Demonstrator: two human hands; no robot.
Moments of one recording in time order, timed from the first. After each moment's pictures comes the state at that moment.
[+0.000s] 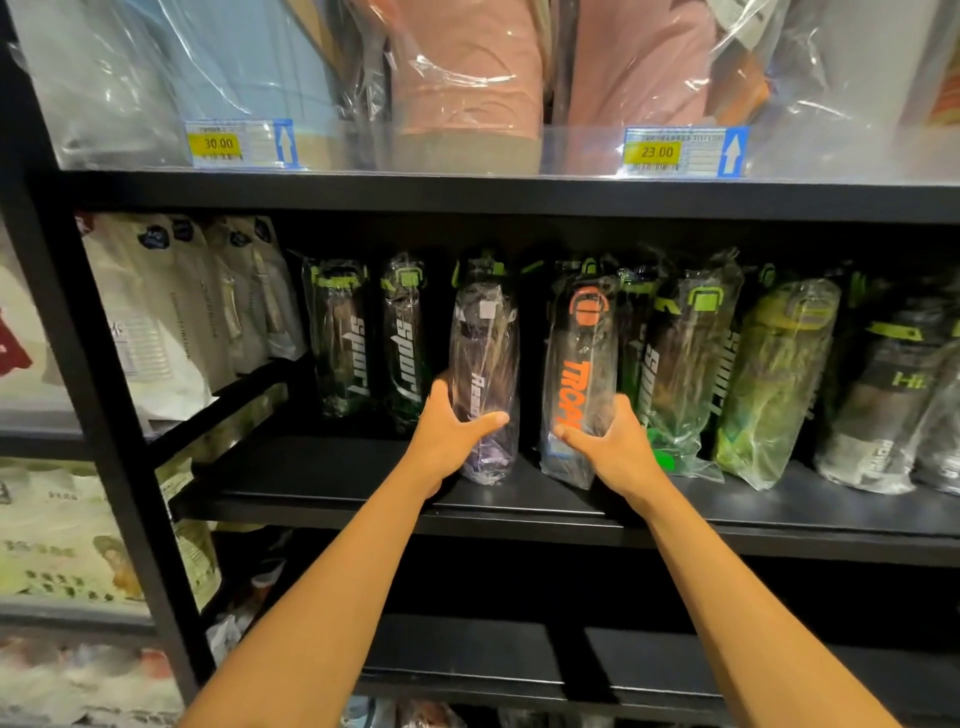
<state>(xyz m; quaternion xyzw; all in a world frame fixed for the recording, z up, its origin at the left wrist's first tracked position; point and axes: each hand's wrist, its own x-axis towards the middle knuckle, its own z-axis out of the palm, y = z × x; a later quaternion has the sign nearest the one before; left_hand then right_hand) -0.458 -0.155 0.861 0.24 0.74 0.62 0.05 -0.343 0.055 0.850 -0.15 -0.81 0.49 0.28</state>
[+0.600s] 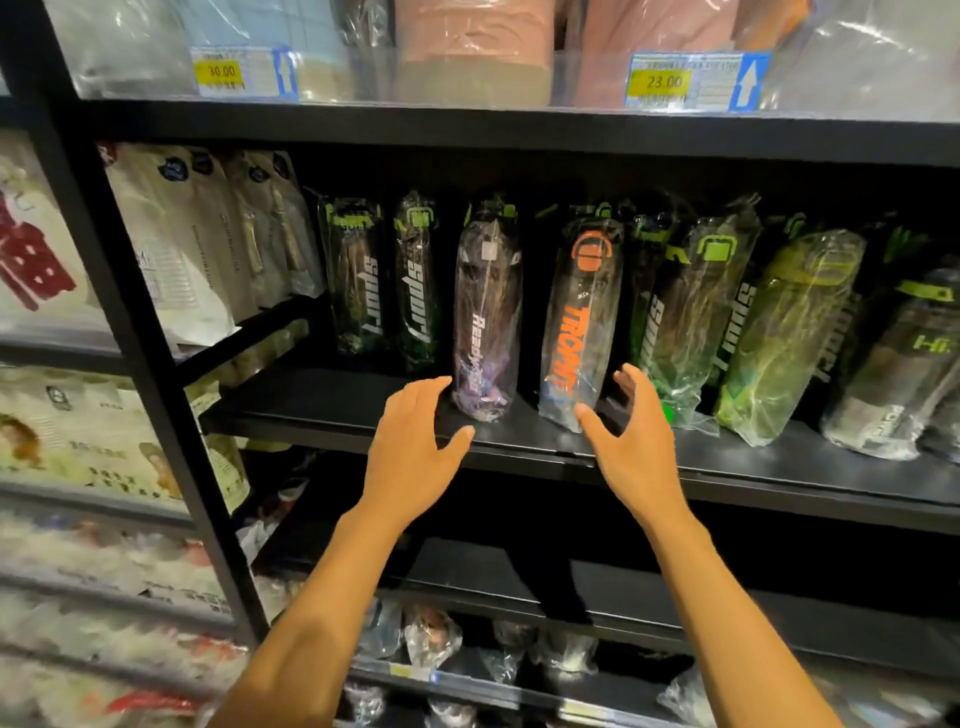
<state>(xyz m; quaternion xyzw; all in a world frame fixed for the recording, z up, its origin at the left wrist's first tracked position) -0.363 -0.212 0.823 0.27 0.86 0.40 -0.17 -0.266 0.024 0.834 -0.14 -0.83 0.43 0.34</state>
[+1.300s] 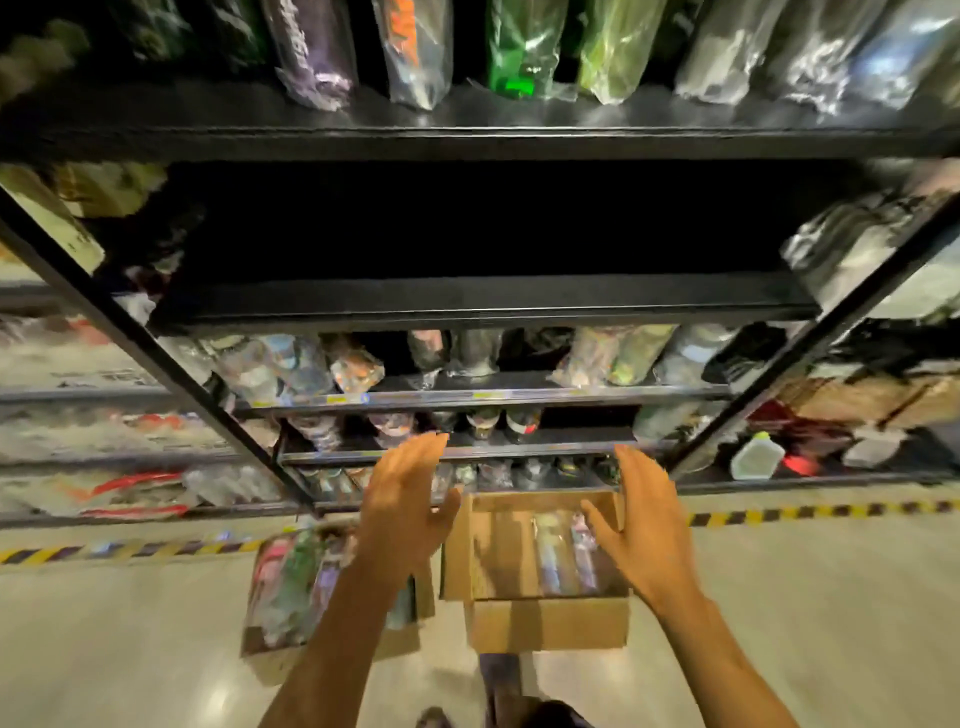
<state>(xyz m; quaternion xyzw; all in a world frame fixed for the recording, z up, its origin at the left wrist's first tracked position) -0.068 -0.243 0.540 0.41 0.86 0.30 -0.07 0.124 0.007 0.544 -0.28 -0.93 0.19 0.13</state>
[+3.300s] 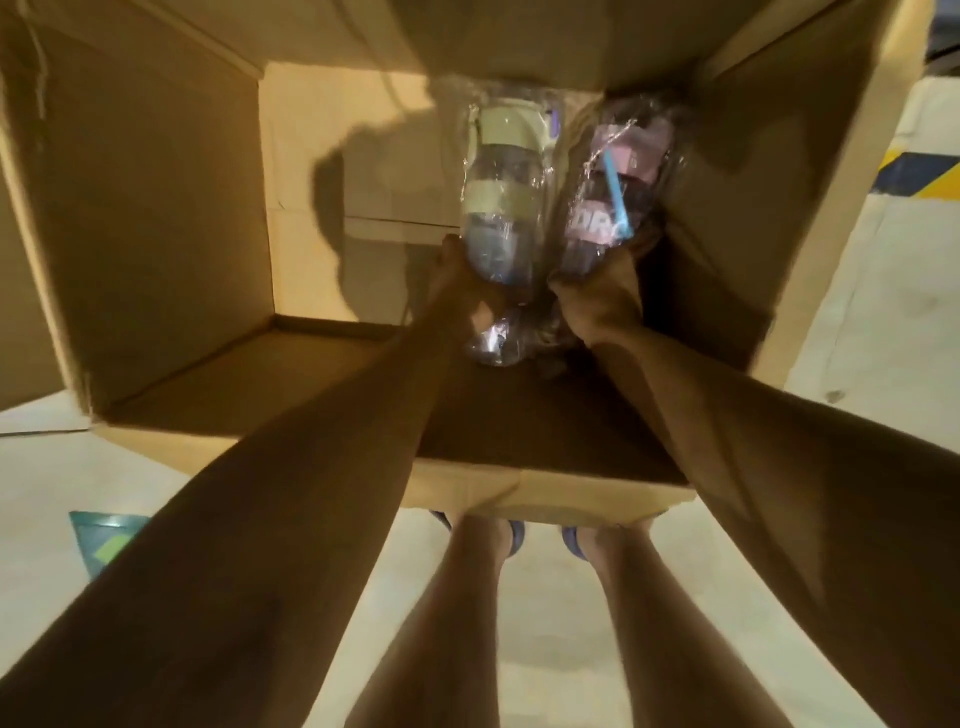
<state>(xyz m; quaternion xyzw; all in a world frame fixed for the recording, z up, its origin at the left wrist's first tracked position) 0.038 0.099 -0.426 -0.15 0.80 0.37 0.44 0.110 0.248 -0.373 -0.52 -0.67 0.48 -0.21</state>
